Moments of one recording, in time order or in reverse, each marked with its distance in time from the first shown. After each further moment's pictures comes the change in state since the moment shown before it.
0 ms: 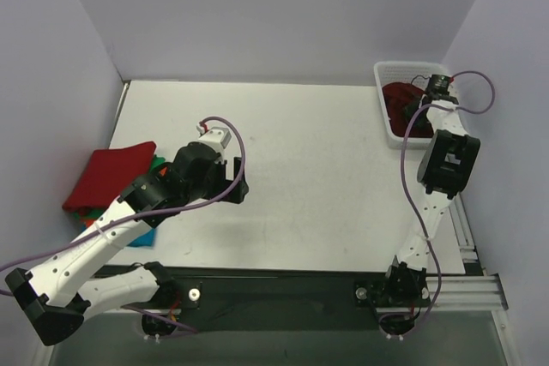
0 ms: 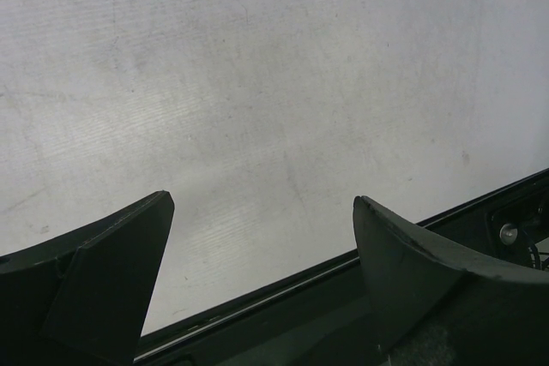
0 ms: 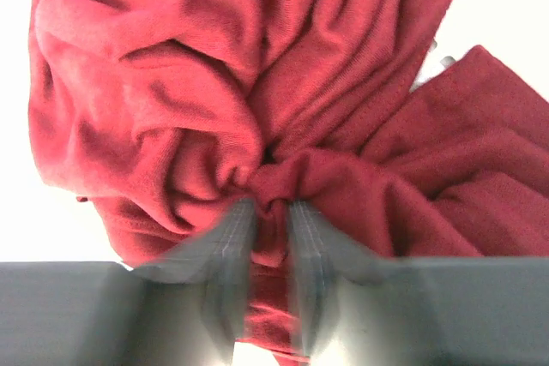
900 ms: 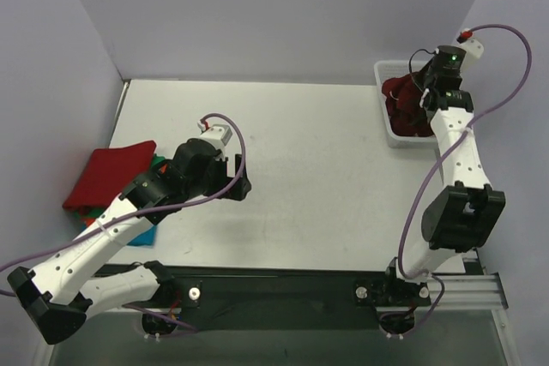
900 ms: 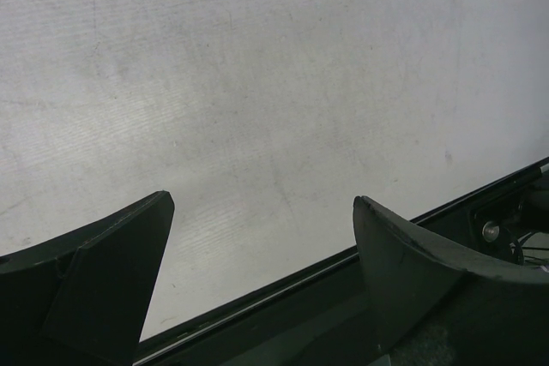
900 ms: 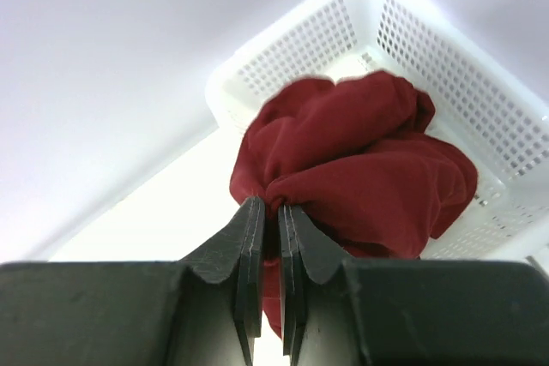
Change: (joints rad) left arm 0.028 0.013 -0.003 0.028 0.060 0.000; right arm 0.149 -0.693 -0.362 0.164 0.236 -0.179
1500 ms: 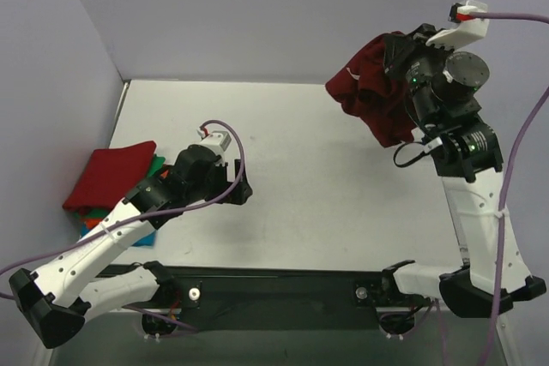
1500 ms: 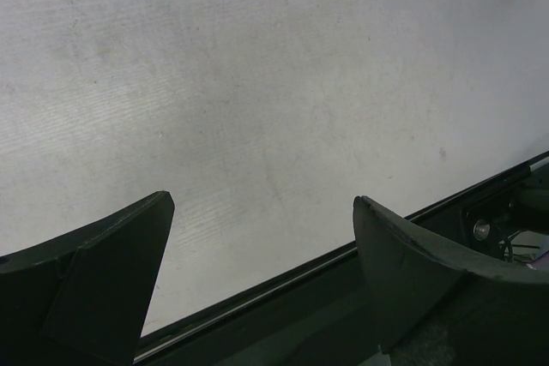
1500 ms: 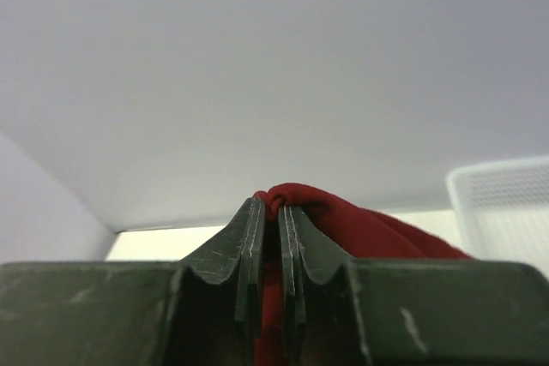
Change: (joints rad) left arm 0.011 -0.022 -0.093 0.068 0.035 -0.043; right arm 0.470 -0.412 0.186 -0.101 0.035 -0.175
